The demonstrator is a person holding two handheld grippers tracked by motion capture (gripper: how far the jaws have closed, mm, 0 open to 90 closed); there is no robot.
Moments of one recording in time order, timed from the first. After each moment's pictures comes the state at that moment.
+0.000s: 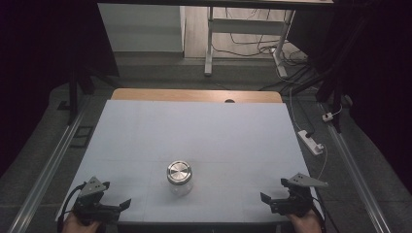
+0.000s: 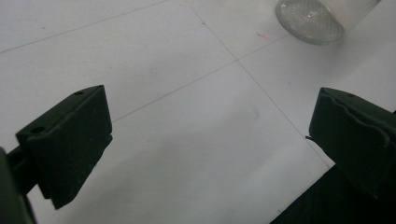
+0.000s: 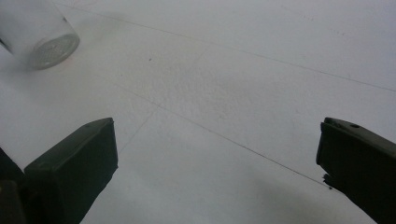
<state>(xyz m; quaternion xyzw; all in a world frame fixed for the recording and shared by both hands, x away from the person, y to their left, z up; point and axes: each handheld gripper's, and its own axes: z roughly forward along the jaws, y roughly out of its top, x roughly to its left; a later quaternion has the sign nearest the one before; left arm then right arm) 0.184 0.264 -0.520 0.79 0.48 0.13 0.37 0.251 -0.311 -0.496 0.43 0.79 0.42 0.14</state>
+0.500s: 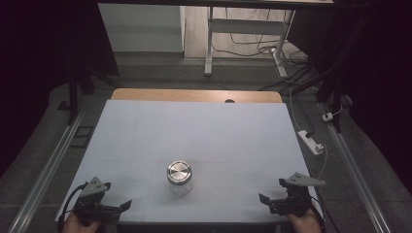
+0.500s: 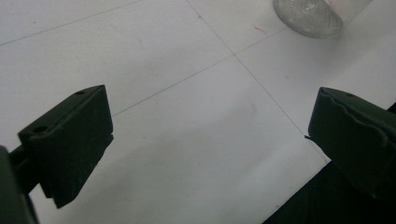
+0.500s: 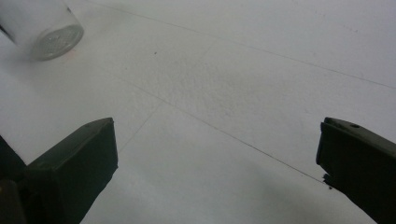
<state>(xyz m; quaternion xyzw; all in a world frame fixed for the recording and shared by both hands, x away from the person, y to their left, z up) 0.185 0.263 -0.520 0.79 0.47 0.13 0.36 0.252 -0.307 -0.497 0.42 0.80 0.41 0.13</state>
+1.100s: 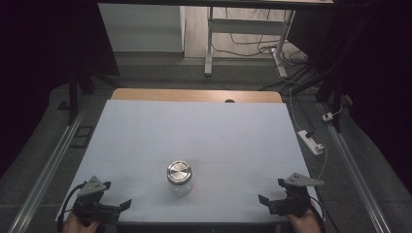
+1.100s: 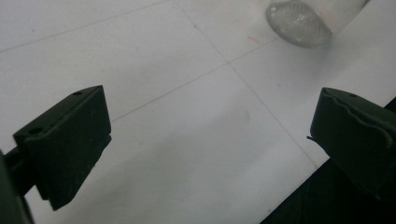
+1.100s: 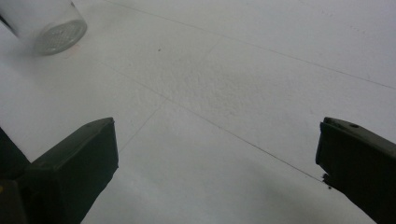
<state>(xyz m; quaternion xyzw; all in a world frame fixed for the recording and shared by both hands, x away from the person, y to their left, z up) 0.185 0.264 -0.516 0.79 0.47 0.12 0.38 0.252 -0.305 -0.497 0.41 0.81 0.41 0.13</state>
